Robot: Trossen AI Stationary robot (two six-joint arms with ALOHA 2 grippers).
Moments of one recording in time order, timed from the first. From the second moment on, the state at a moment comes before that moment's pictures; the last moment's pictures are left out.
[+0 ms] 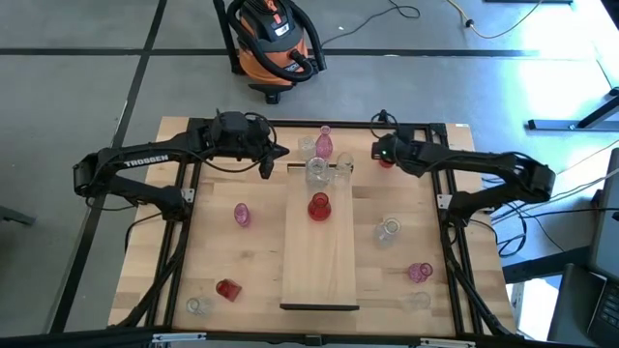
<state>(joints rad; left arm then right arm) 0.38 1.16 0.96 -0.22 0.12 -0.29 -0.47 1.30 0.73 -0.52 0.66 0.96</state>
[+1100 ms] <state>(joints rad) 0.38 1.16 0.96 -0.22 0.09 -0.27 -0.22 1.16 0.85 -0.79 0.72 0.99</state>
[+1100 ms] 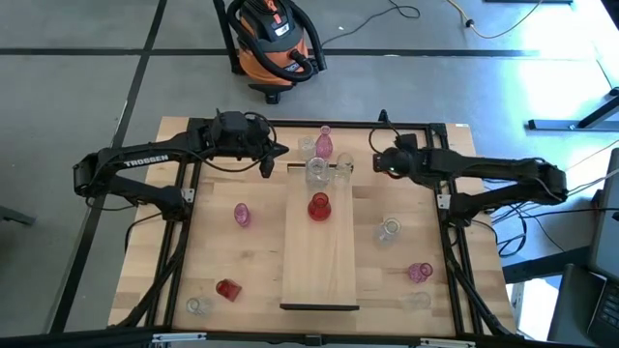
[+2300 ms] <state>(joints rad) 0.38 1.16 0.96 -0.22 0.09 -0.28 0.43 1.33 1.37 -0.88 0.60 0.59</state>
